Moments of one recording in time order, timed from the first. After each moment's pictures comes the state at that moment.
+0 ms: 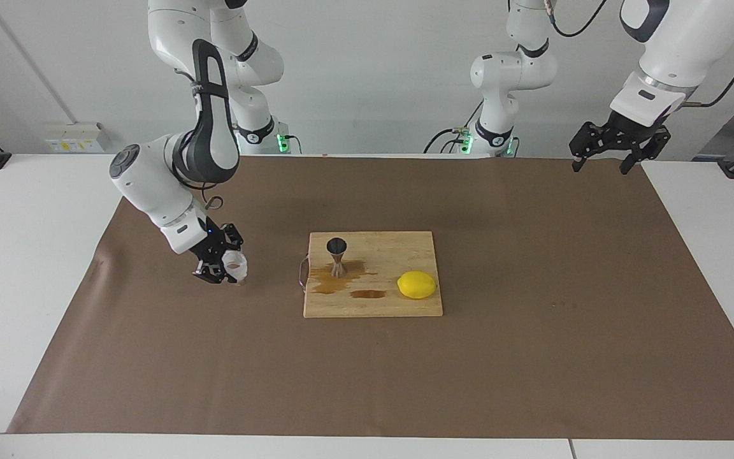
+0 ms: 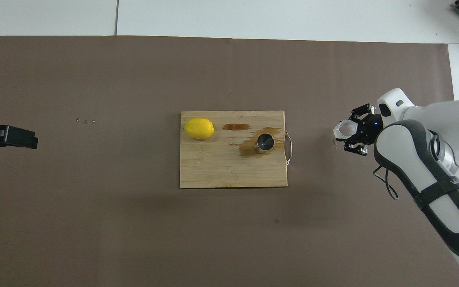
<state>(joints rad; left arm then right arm) 0.01 -0.10 -0.06 -1.67 -0.01 1.58 0.07 0.10 0.20 -0.11 -2.08 0.58 2.32 -1.72</state>
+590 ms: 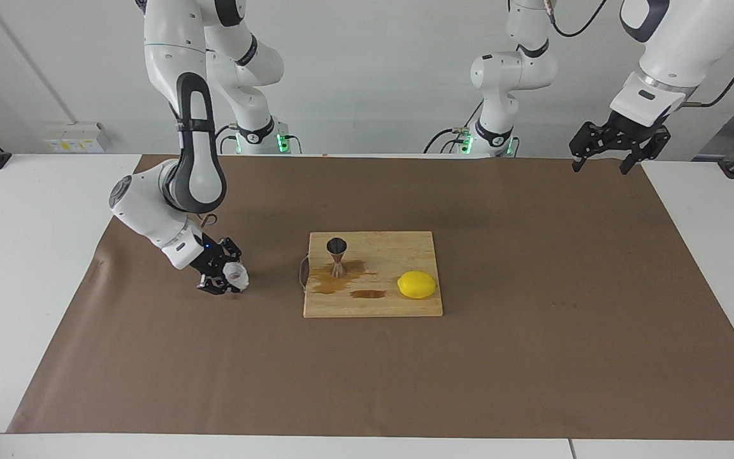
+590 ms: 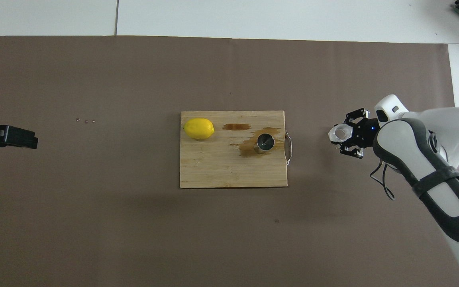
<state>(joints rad) 0.01 -0.10 -0.06 -1.67 -0.01 1.58 0.07 0.04 0.31 -0.11 -2.10 0.77 2.34 -2.02</state>
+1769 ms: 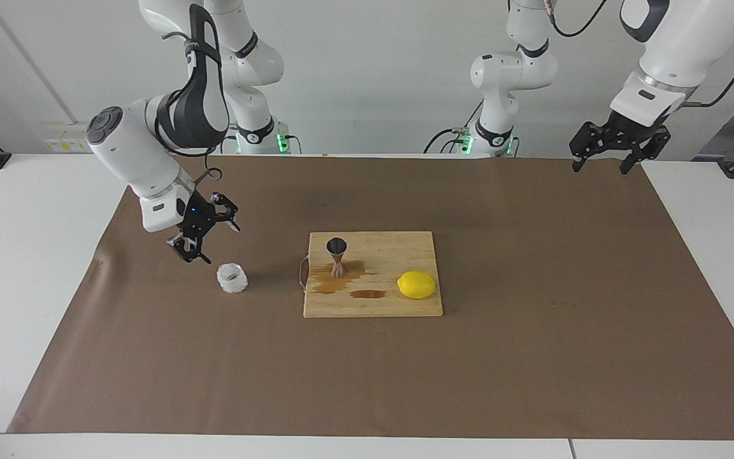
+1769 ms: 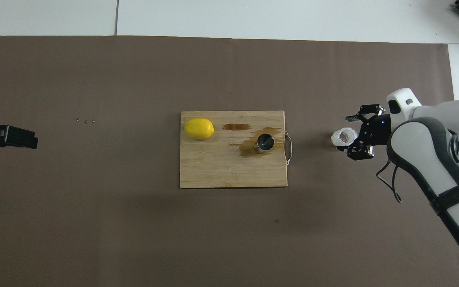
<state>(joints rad) 0.01 -0.10 -0.06 -1.67 -0.01 1.58 0.07 0.08 0.07 -0.10 -1.96 0.24 2.04 -0.98</state>
